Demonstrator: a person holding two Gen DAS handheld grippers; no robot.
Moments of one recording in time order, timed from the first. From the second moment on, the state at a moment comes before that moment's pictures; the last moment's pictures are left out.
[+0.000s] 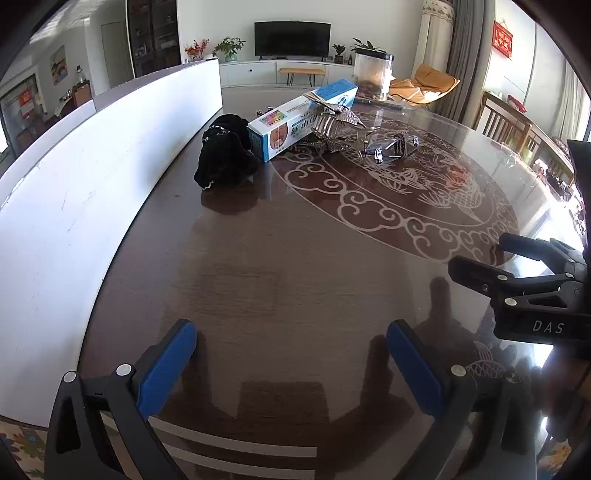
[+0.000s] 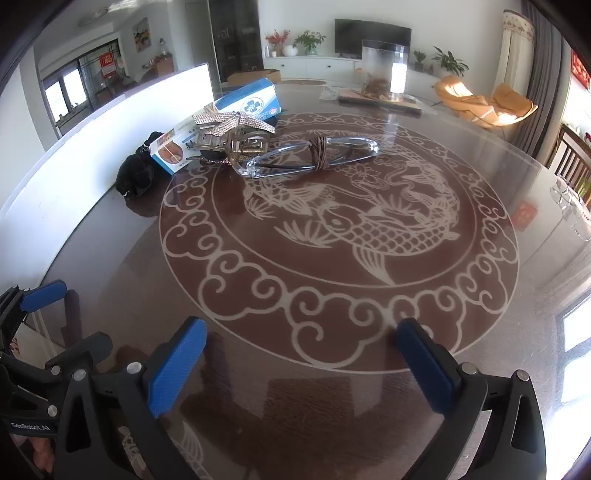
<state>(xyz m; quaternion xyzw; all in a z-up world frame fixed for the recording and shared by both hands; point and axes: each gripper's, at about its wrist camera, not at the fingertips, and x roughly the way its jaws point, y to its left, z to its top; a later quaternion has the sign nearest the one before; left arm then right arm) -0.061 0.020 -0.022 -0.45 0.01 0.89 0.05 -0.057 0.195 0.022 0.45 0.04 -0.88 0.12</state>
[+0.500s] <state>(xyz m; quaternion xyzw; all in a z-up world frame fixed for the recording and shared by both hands) -0.063 0.024 -0.022 -0.46 0.02 0.89 0.04 -0.057 0.191 0.021 0.46 0.06 -0.88 0.11</state>
